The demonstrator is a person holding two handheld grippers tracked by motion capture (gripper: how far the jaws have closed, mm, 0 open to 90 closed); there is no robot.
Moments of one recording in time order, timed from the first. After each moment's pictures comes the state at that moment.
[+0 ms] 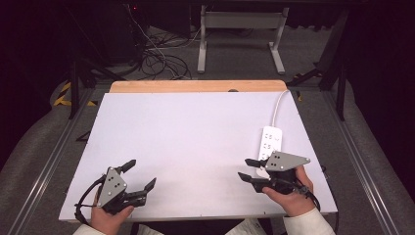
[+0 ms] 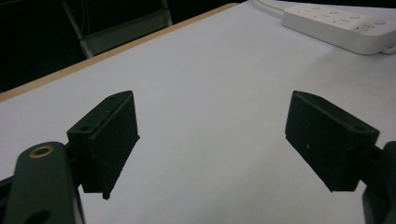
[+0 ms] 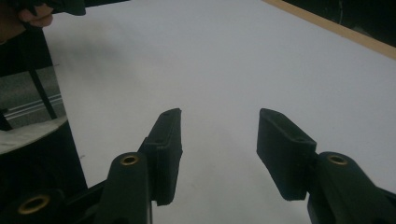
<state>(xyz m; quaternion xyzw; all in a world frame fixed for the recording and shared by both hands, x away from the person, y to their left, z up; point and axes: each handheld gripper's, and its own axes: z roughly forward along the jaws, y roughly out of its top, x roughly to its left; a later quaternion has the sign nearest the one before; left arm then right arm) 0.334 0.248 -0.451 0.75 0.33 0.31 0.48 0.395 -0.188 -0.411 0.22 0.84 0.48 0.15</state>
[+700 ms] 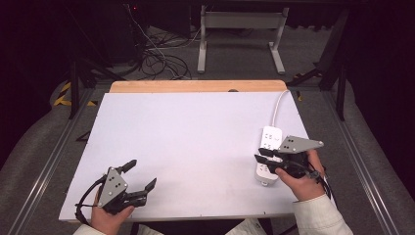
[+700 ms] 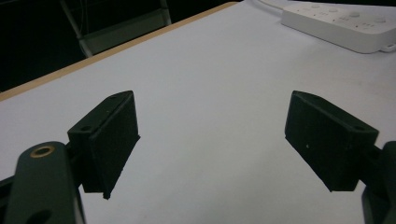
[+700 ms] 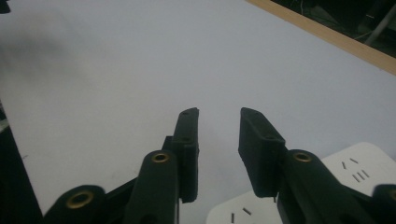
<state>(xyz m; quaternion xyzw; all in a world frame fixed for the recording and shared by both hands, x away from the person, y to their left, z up) 0.334 0.246 -0.451 0.75 0.33 0.31 0.48 0.422 -0.219 -0.394 0.27 0.84 0.44 0.18</state>
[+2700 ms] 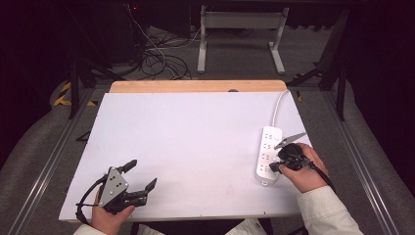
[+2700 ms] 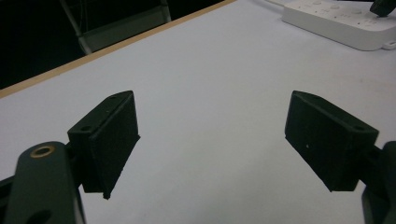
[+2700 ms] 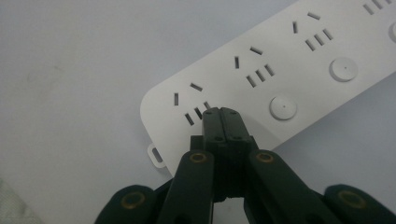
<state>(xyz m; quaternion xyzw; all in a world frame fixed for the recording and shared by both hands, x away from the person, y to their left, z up) 0.336 0.246 -0.452 0.76 0.33 0.31 0.47 0.457 -0.238 -0.432 0.38 0.89 0.23 0.08</state>
